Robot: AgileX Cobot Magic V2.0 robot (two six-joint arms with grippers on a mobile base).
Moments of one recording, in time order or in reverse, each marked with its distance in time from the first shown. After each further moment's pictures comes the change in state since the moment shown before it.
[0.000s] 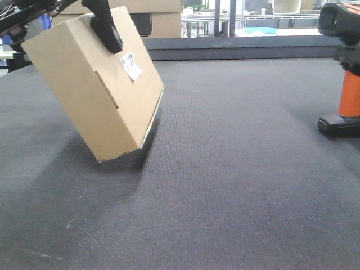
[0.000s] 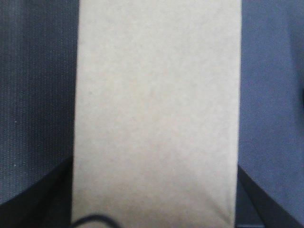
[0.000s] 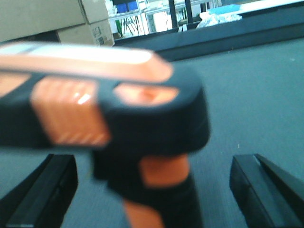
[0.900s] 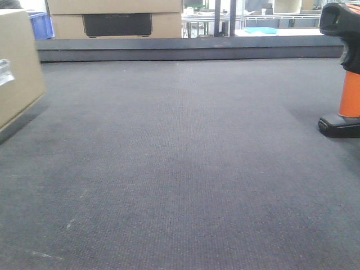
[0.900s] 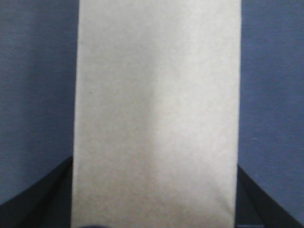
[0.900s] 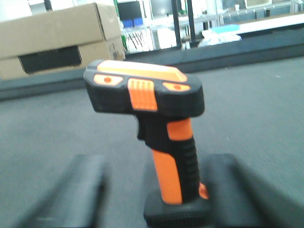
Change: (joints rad) left arm 0.325 -0.052 0.000 0.356 0.120 0.172; right arm 0.000 -0.542 0.294 -0.010 0.200 0.000
